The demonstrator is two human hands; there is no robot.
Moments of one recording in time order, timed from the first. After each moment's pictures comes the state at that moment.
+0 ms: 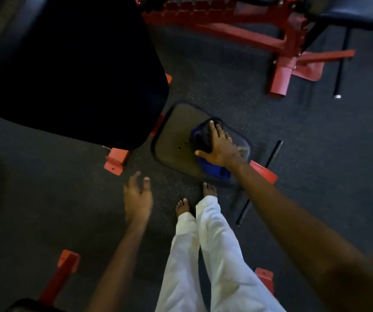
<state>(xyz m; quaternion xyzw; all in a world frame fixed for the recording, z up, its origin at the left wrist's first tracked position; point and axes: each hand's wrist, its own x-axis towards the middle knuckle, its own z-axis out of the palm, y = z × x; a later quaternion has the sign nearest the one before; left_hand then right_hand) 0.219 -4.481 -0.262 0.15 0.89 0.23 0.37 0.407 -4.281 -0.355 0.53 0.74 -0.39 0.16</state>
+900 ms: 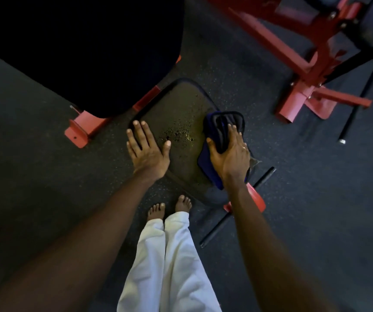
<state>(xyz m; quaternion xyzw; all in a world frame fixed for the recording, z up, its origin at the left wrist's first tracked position) 0.262 -4.396 -0.468 0.32 0.88 0.05 0.33 0.442 -4.278 -0.454 0.60 0.77 -0.22 -0.03</state>
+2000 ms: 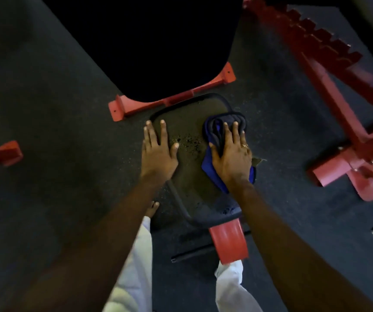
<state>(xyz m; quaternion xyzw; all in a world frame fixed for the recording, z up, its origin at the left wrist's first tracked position) 0.306 -4.385 -0.472 0.16 0.95 0.16 0.23 0.410 -4.202 -0.464 0.33 0.91 -0.23 0.08</state>
